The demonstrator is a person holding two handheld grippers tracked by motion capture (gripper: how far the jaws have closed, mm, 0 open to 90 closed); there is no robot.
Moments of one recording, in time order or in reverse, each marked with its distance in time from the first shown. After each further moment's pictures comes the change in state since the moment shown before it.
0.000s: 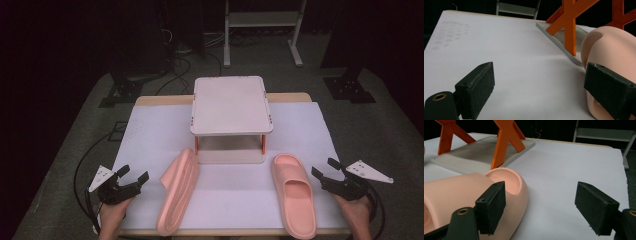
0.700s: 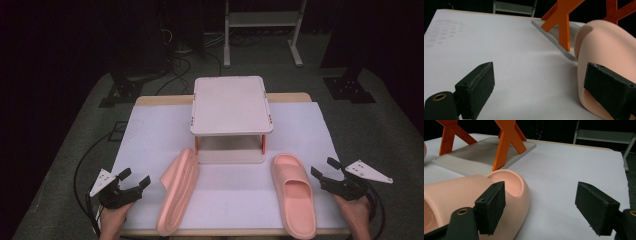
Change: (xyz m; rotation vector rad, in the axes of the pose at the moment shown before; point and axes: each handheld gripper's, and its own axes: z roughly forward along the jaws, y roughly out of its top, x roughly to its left) left arm -0.010 -0.006 -0.006 0.019 -0.014 0.032; right arm 0.003 0.002 0.000 -0.008 0.002 -0.012
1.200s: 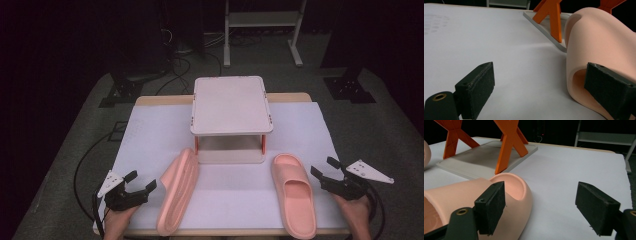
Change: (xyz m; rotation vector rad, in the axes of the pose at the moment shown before) left arm -0.013 -0.003 0.005 0.046 -0.034 0.027; right arm 0.001 0.002 -0.001 -0.019 0.014 0.007
